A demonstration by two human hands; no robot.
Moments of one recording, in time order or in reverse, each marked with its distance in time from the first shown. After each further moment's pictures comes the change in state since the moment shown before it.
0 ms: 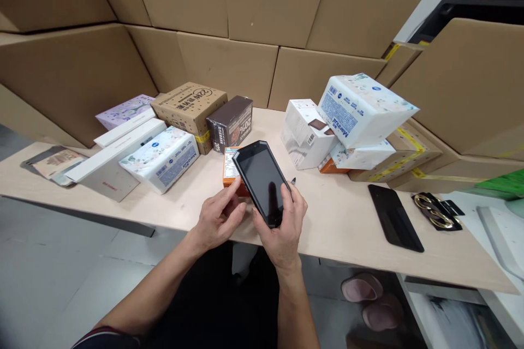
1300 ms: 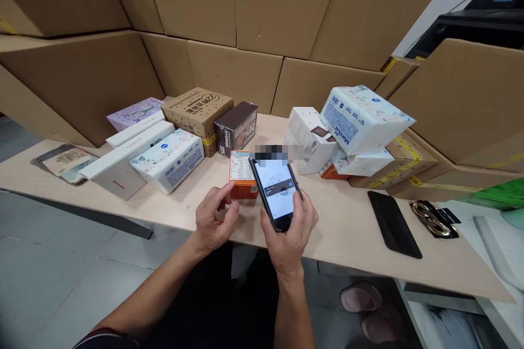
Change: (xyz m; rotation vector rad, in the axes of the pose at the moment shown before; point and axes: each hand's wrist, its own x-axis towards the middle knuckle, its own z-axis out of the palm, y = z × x) left_hand -0.004 0.002 -0.005 0.144 0.242 -0.006; right_hand -0.002 -0.002 -0.003 -0.153 0.122 -0.036
